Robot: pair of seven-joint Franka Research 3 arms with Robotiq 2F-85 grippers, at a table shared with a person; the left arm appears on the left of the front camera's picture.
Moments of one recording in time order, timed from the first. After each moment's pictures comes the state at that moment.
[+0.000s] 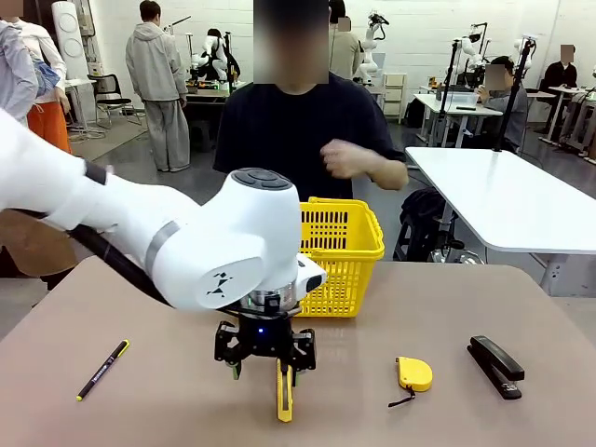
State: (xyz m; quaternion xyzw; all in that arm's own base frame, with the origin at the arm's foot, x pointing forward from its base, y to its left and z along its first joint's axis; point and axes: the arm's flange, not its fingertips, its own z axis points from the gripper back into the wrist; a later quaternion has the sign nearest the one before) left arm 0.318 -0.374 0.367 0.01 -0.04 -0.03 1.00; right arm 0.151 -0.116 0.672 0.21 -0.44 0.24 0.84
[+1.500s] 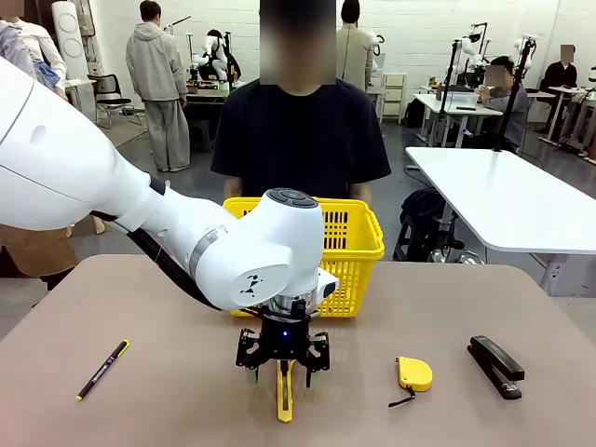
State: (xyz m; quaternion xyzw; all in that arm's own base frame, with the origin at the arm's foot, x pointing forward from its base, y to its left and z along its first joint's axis) left arm 0.353 -0.397 0.327 0.02 -0.01 0.00 1.00; right arm 0.151 -0.116 0.672 0.21 -0.44 0.24 0.84
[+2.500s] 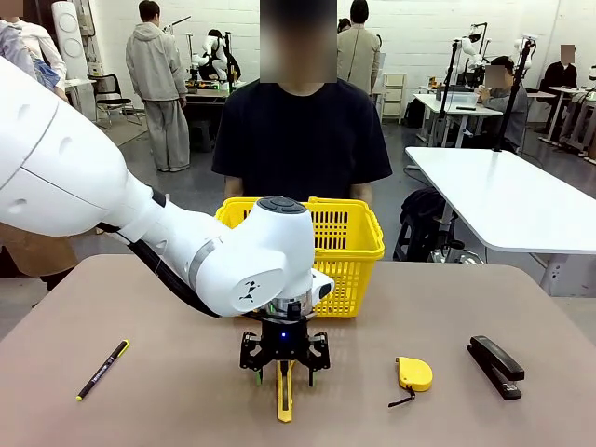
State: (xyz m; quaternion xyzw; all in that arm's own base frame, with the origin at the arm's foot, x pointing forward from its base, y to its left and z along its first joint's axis) left arm 0.371 -0.393 0.306 -0.01 -0.01 0.00 1.00; right arm 0.151 -0.116 0.672 0.21 -0.44 0.24 0.84
